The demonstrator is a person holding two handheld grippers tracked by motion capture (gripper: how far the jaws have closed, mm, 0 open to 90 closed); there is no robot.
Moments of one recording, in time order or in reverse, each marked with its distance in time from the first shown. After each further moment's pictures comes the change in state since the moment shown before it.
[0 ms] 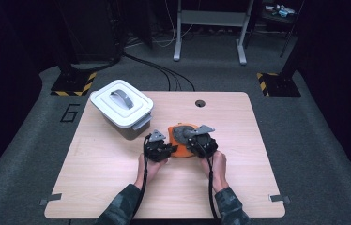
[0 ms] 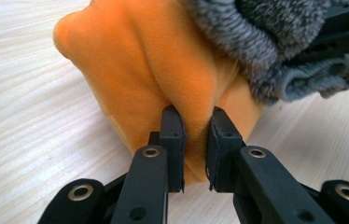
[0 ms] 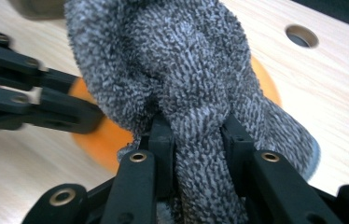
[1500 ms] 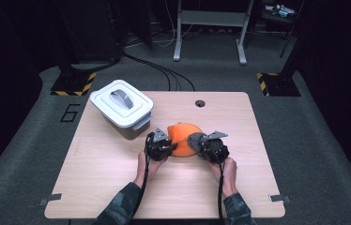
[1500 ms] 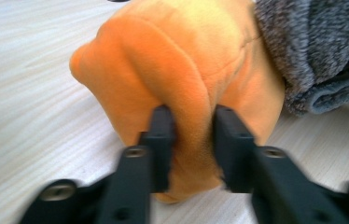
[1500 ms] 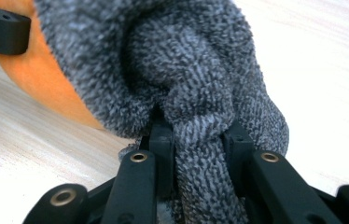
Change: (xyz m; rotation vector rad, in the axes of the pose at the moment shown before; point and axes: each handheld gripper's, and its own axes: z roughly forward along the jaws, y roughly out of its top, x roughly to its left) left arm -0.007 0.013 -0.004 0.011 0.110 0.101; right arm -0.026 -0.036 0.002 0.070 -0.014 0.086
